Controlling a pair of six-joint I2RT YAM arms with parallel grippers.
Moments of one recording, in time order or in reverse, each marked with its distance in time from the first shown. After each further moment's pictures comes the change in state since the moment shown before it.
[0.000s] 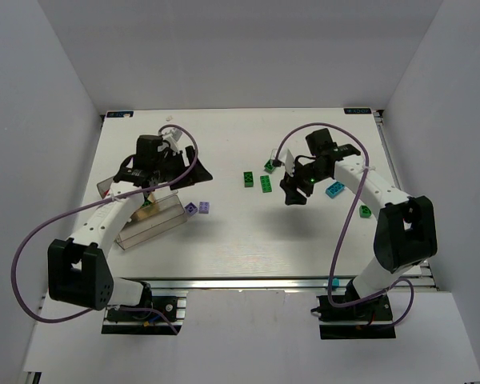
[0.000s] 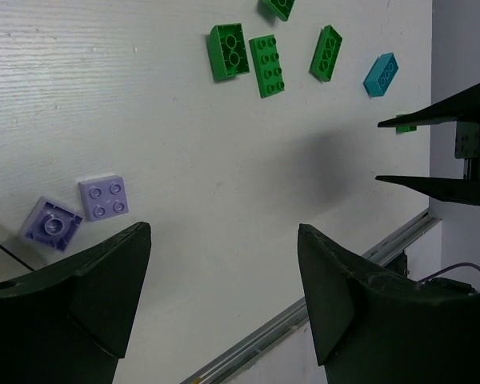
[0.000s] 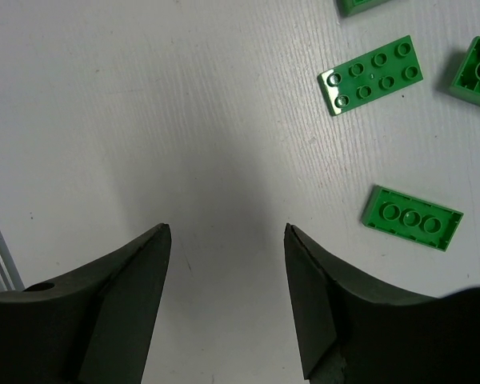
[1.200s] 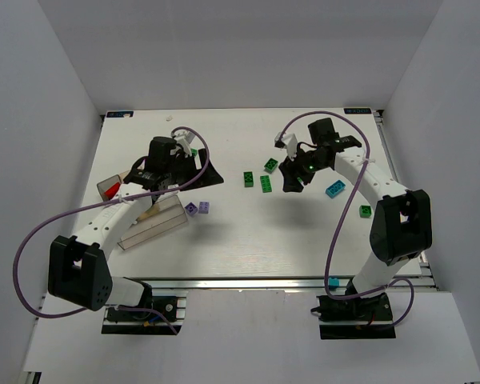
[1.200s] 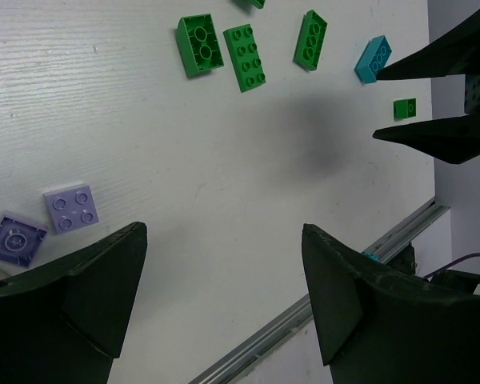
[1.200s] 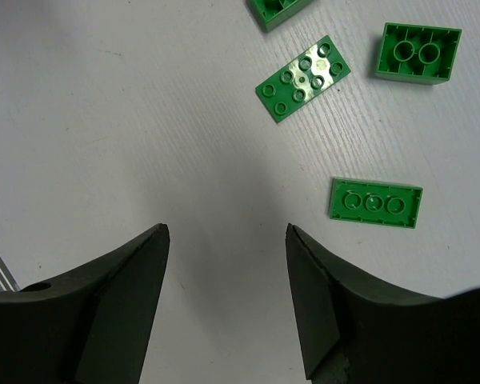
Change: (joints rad) left arm -0.113 0.010 -0.006 0.049 -0.056 -0.018; right arm -0.032 0.065 0.104 0.051 0.034 0.235
